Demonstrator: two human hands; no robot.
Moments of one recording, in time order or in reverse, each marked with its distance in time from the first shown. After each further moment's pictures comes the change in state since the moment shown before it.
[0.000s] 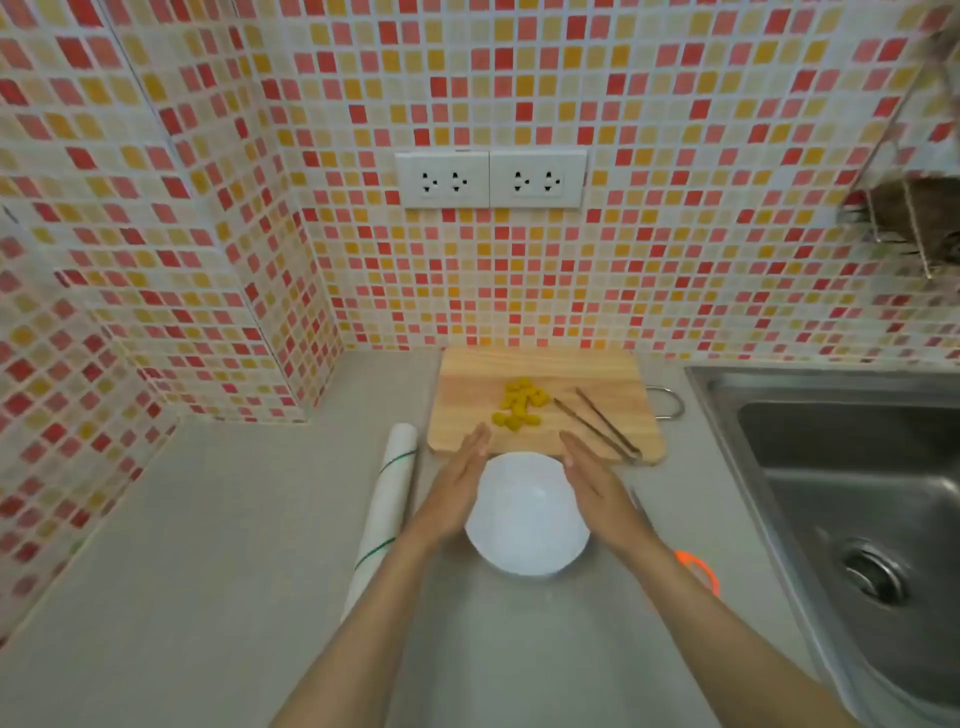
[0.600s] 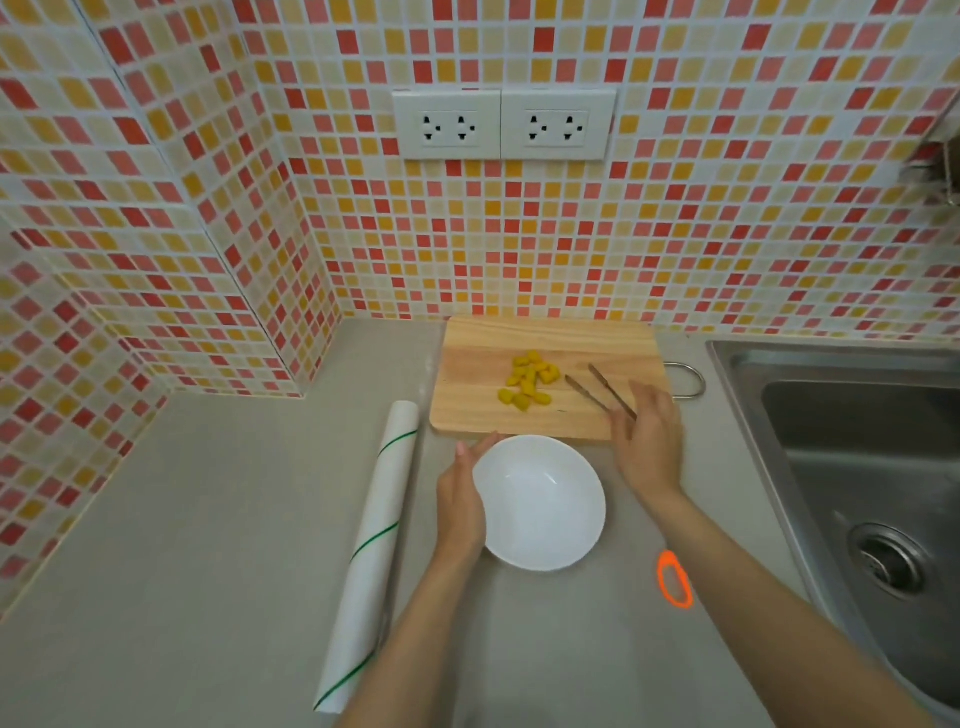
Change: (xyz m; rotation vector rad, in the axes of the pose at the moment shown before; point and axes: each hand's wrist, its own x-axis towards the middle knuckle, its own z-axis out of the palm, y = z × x) left_hand -0.008 -0.010 0.036 -0.553 0.426 -0.172; right_hand 0.052 0.023 -0.028 -0.447 0.486 -0.016
